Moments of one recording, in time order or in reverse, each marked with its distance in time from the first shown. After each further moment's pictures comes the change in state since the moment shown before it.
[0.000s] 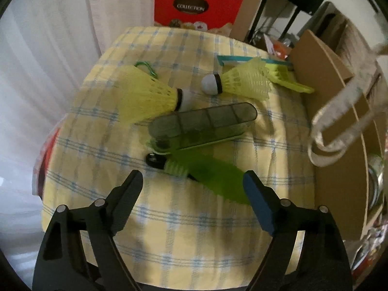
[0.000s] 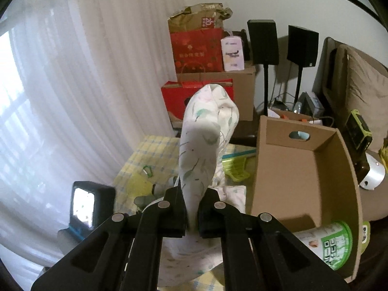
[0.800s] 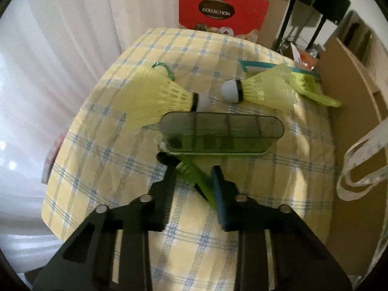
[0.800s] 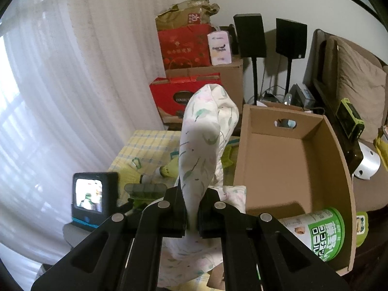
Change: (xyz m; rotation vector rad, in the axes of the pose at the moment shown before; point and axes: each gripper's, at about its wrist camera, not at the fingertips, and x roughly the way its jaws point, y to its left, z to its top) left arm 0.012 0.002 0.000 -0.095 -0.052 0.128; right arm -0.015 -0.020 -0.021 0.042 0.016 -0.029
